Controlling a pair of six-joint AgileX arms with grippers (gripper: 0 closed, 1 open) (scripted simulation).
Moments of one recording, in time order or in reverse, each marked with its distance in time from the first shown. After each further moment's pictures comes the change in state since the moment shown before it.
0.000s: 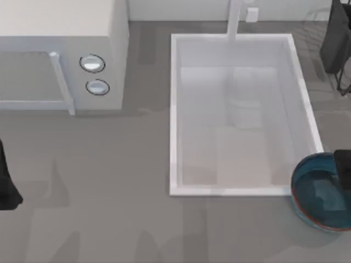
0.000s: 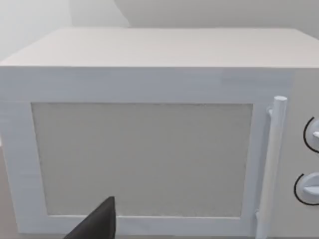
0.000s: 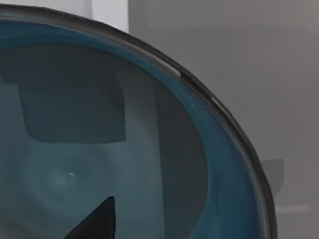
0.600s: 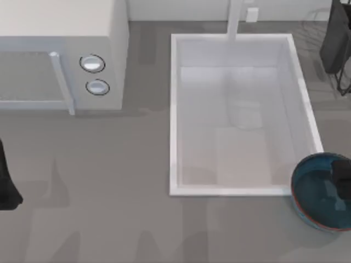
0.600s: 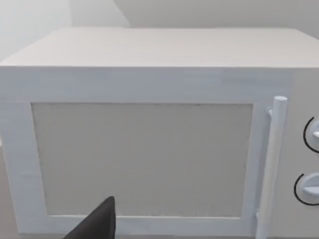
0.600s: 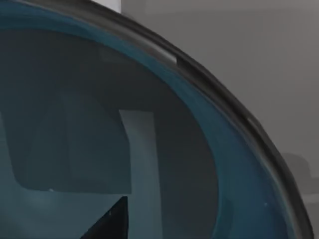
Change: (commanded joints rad) left arm 0.000 0.000 0.000 0.000 0.000 0.000; right arm 0.002 0.045 -0.056 0.087 0.000 0.003
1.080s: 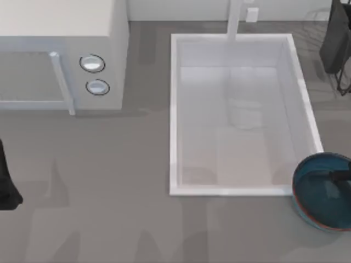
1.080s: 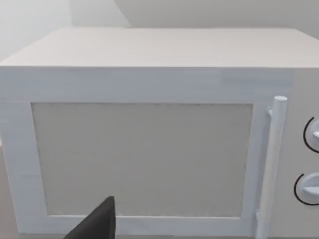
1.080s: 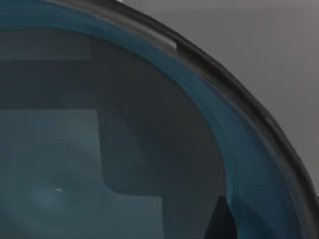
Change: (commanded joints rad) left arm 0.000 0.000 0.000 0.000 0.000 0.000; right arm 0.000 0.000 0.000 0.000 0.000 0.000
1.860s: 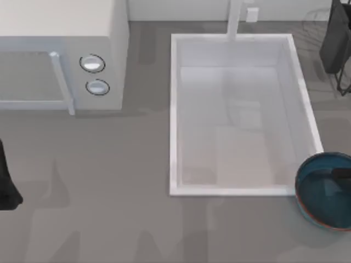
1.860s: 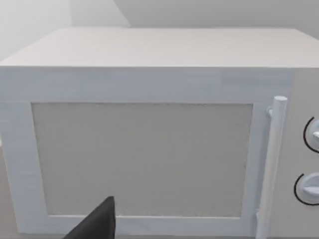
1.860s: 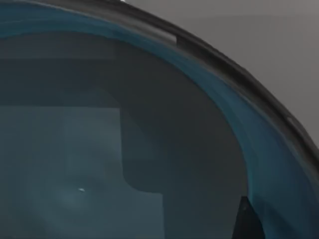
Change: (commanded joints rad) left arm 0.000 0.000 0.000 0.000 0.000 0.000; right arm 0.000 -0.004 0.016 -0.015 0.001 0.000
